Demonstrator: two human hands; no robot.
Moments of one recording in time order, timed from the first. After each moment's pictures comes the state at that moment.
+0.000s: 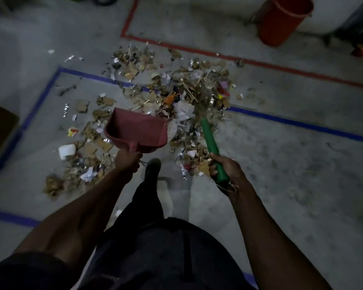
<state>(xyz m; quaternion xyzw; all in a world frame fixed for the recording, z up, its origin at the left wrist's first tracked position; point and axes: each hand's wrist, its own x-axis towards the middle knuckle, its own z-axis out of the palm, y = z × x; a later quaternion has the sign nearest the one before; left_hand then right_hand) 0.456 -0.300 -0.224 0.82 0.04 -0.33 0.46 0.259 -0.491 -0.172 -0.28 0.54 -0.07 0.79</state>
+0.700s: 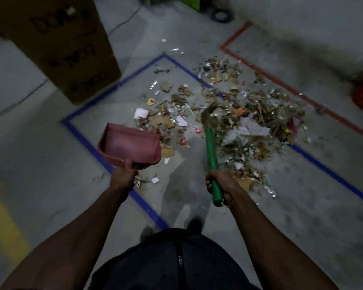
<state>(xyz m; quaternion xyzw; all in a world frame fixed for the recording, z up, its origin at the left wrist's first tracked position) 0.310 -0.004 -0.176 0.77 0.30 -0.18 0.53 0.254 -0.266 -0.167 -0.51 0.46 0.19 0.70</state>
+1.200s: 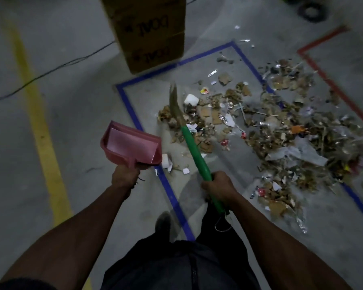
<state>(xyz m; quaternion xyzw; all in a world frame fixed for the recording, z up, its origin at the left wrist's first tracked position) 0.297 0.144 -0.203 0.74 0.45 -0.12 0.49 0.318 -0.121 -0.200 -0.81 0.20 0.37 0.41</state>
